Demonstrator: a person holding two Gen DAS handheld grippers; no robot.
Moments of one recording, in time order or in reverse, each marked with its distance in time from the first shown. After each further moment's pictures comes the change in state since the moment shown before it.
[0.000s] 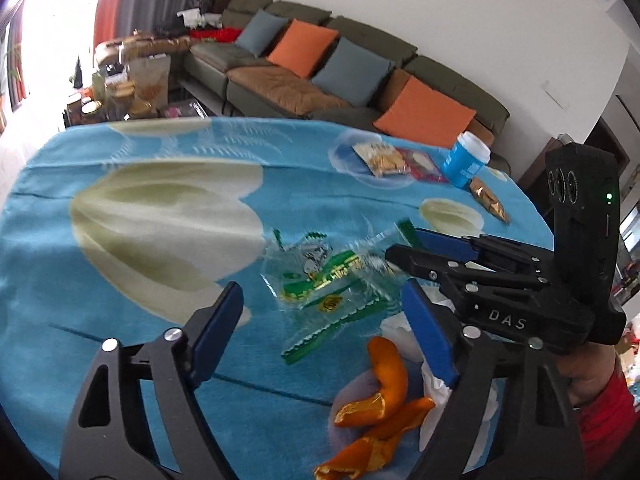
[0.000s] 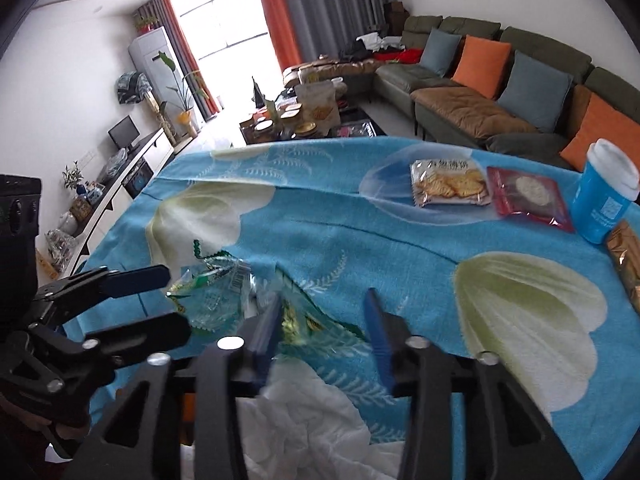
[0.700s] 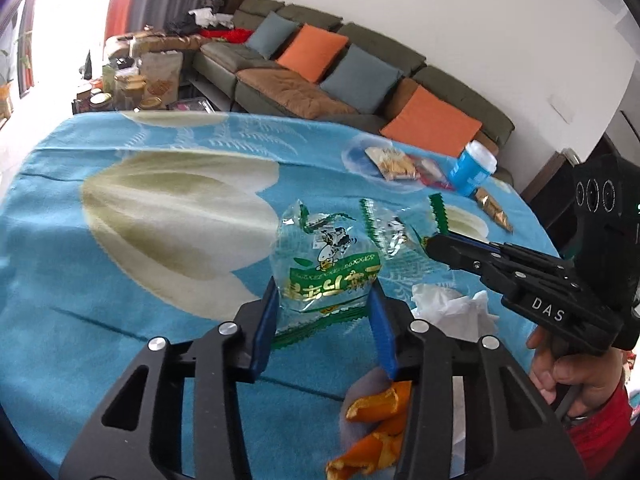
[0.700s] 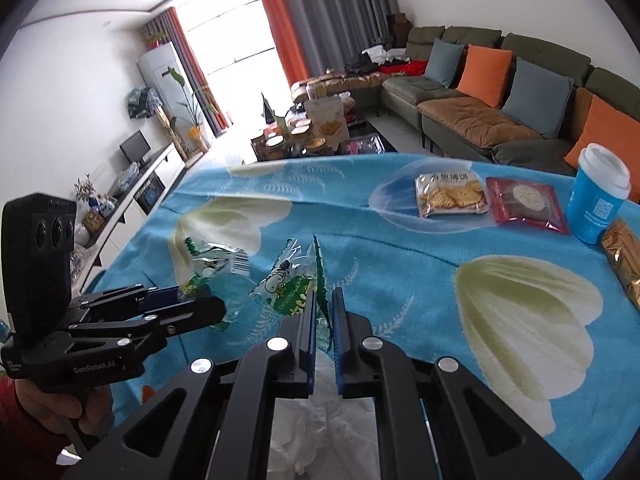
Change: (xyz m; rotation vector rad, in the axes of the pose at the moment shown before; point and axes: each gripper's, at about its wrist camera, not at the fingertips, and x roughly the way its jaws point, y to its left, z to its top) left arm -0.009 0.008 -0.013 -0.044 -0.053 0.013; right arm -0.028 0.004 -0.001 0.020 -0.084 0.044
